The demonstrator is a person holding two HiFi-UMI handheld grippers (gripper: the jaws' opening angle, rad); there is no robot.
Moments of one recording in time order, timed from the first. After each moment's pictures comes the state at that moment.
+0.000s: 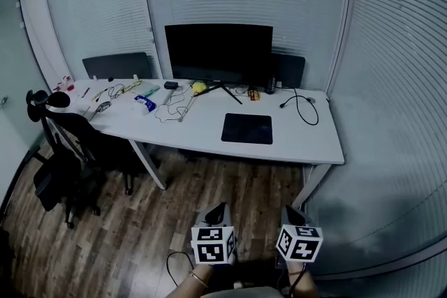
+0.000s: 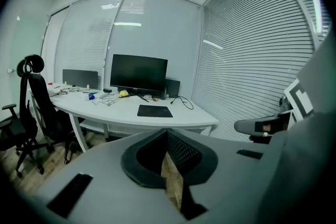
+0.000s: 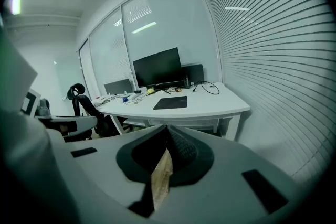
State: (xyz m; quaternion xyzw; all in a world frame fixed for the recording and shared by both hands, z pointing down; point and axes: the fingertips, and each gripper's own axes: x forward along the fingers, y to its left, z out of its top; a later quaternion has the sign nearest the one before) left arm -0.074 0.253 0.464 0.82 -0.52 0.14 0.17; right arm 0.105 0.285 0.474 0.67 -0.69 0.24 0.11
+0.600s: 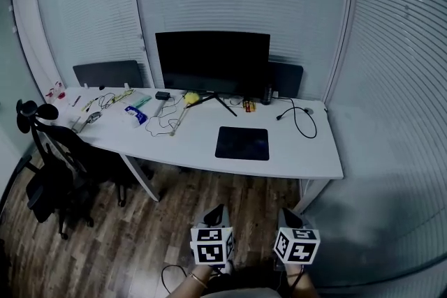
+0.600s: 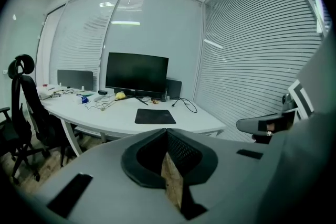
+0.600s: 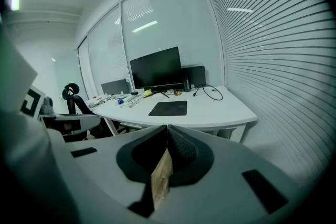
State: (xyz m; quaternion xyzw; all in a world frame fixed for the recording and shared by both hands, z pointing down) left arm -0.057 0.177 0.467 0.82 -0.52 0.14 0.17; right arm 0.119 0.216 0.472 0.67 -0.69 0.23 0.12
